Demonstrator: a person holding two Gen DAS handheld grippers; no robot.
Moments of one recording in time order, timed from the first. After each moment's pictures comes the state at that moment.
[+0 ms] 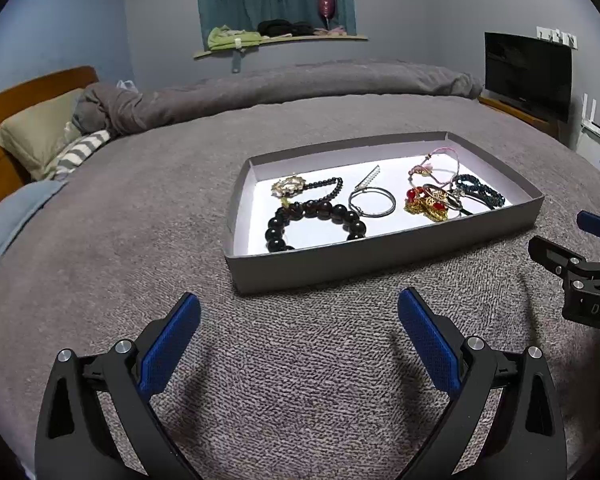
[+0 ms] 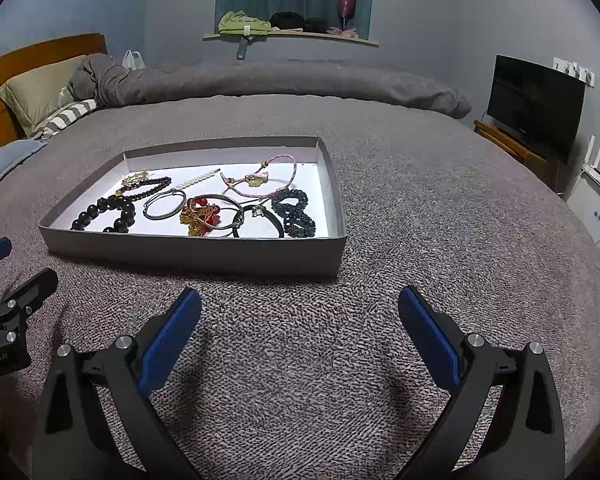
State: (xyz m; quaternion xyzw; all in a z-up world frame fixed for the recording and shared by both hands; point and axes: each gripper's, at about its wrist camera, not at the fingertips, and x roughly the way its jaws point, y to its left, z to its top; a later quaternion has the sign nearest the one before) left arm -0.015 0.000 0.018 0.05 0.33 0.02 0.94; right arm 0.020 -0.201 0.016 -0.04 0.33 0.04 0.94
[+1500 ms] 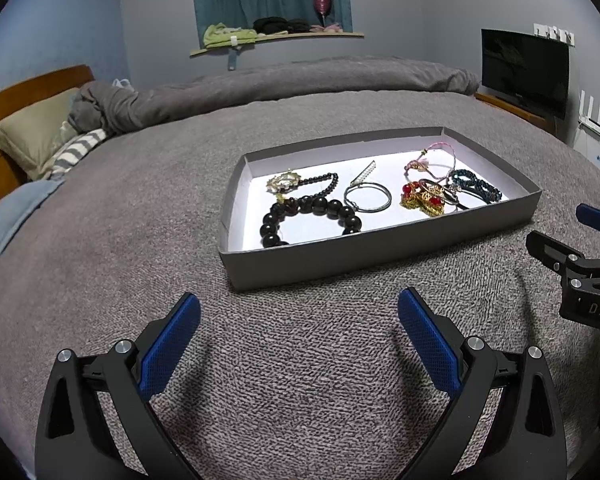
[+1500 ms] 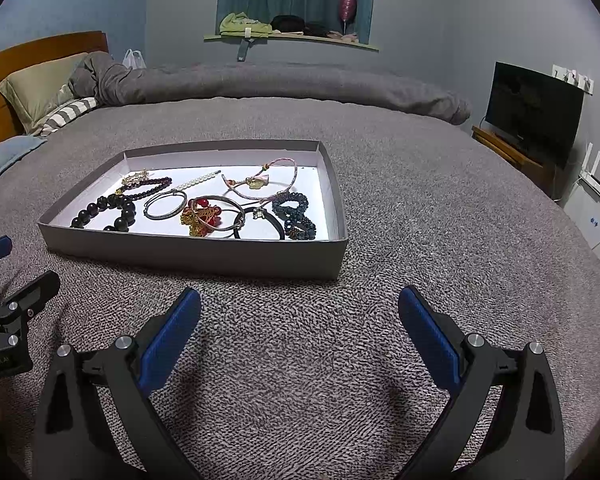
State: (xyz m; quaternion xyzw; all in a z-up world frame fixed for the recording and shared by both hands) left arm -0.014 -0.002 0.016 0.05 0.33 0.01 0.94; right arm 0.017 -0.200 0.017 -0.05 0.32 0.04 0.94
